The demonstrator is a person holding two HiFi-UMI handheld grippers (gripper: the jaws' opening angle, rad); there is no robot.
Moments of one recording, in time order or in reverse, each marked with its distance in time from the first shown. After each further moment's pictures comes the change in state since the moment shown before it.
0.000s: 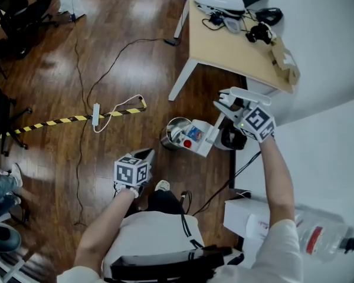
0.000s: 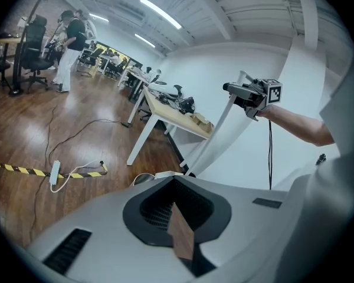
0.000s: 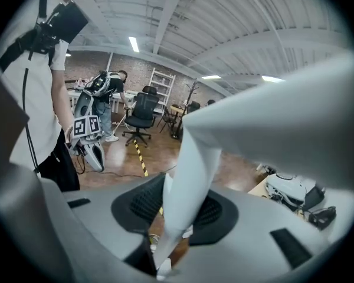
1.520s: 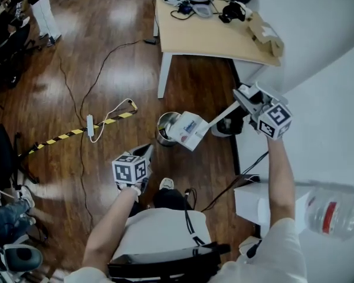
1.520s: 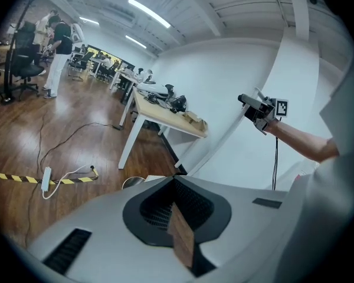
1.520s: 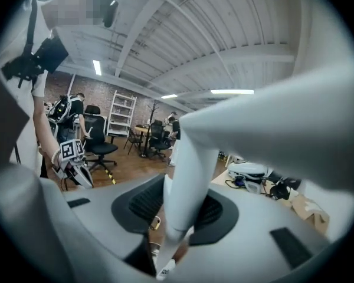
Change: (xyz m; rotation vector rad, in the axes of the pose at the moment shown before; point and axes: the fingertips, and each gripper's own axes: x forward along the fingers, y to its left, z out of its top) left arm 0.038 -0.066 0.004 0.062 0.001 -0.022; right arm -0.167 -0.042 -0.079 0.287 -0.196 -0.301
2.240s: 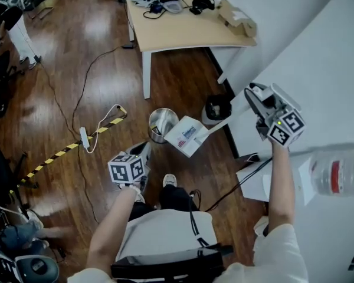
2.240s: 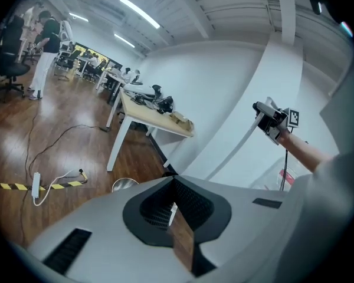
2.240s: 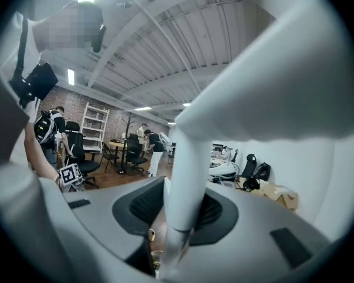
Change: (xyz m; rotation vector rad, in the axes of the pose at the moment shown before) left arm -0.025 -0.030 -0.009 0.054 0.001 -0.117; right arm -0.141 0.049 0.027 0.155 -0.105 -0.259
